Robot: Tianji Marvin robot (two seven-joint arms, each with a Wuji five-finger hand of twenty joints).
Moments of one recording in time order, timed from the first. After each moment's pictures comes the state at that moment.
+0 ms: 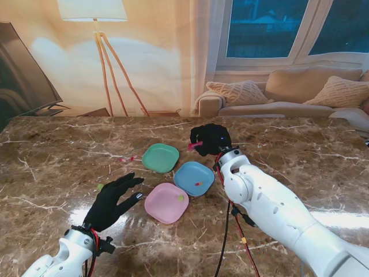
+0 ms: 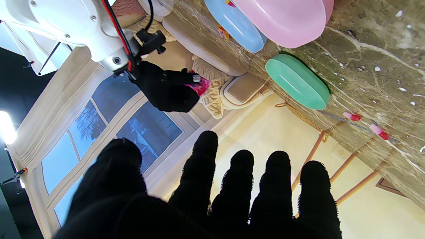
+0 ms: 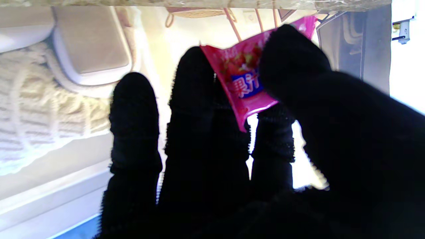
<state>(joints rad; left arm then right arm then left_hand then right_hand) 1.99 -1.14 -1.37 -1.83 0.57 -0.28 0.21 -1.02 -1.19 0.73 -1.07 -0.75 -0.07 -0.52 0.64 0.01 0.03 0.11 0.56 0.13 0.15 0.28 0.42 0.20 0.10 0.21 0.34 0.18 0.10 0.24 0.03 0.23 0.49 0.28 0.66 -1.03 1.20 -0.35 0.98 -0.24 0.96 0.38 1.31 -0.05 0.46 0.64 1.23 0.00 0.76 0.58 0.86 0.16 1.29 0.46</state>
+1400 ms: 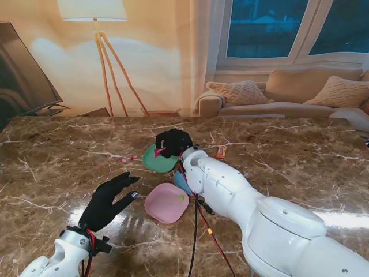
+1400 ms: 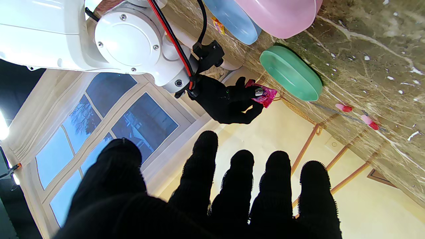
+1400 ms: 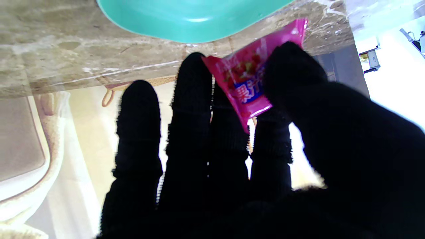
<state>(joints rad) 2.01 -1.14 -1.40 -1.85 0.56 -0.27 0.22 -0.70 -1.66 0.35 -0.27 -0.42 -0.25 -0.56 0.64 0.01 0.03 0.11 0.56 0.13 0.15 0.28 0.42 0.20 0.11 0.21 0.34 0.18 0.10 0.24 0.03 0.23 0.49 0.28 0.63 -0.89 1.16 -0.35 0.92 -0.22 0.91 0.35 1.26 -0.05 0.41 0.63 1.14 0.00 0.71 0.58 0.72 0.14 1.30 0.47</state>
